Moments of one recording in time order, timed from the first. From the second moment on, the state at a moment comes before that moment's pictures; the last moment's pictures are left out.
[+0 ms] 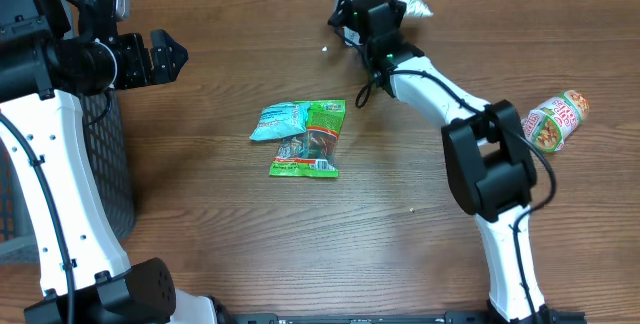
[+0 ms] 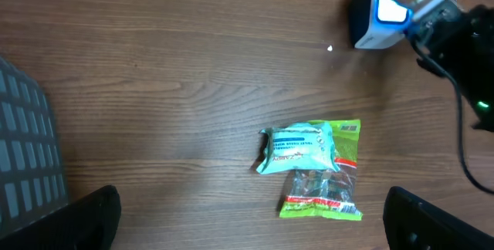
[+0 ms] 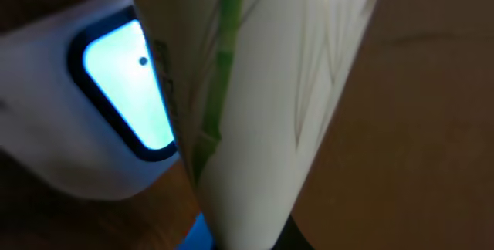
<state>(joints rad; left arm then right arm) 0.30 1.67 1.99 -1.34 0.38 0.11 0.43 2.34 1.83 -0.02 0.53 -1.04</state>
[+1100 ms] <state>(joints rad) 0.30 1.67 1.99 -1.34 0.38 0.11 -0.27 2.03 1.70 -0.87 -0.12 0.85</state>
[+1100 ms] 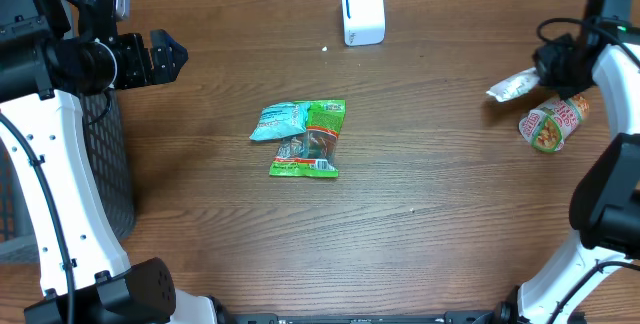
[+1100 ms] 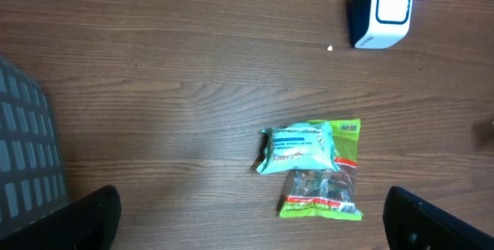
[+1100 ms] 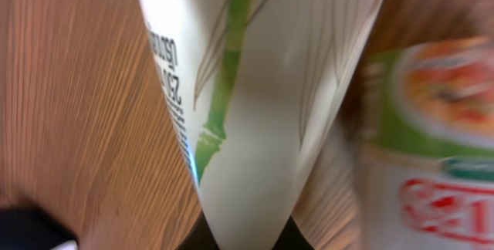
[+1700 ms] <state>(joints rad) 0.30 1.67 1.99 -1.34 0.38 0.11 -0.31 2.03 1.70 -0.90 -0.17 0.79</state>
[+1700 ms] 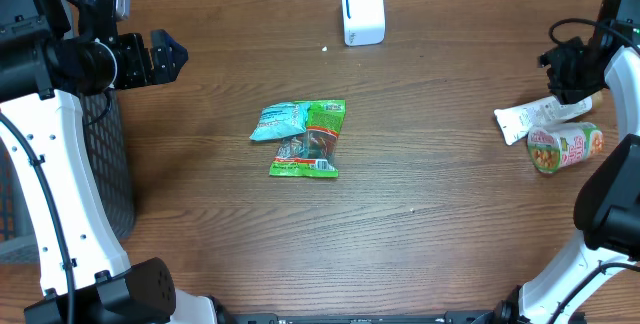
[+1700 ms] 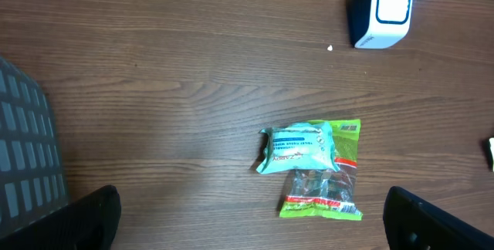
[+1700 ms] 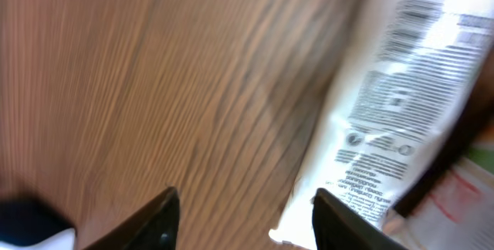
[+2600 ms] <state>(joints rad) 0.30 1.67 1.99 -1.34 0.38 0.11 0.35 2.16 1.83 -0.96 -0.49 0.51</state>
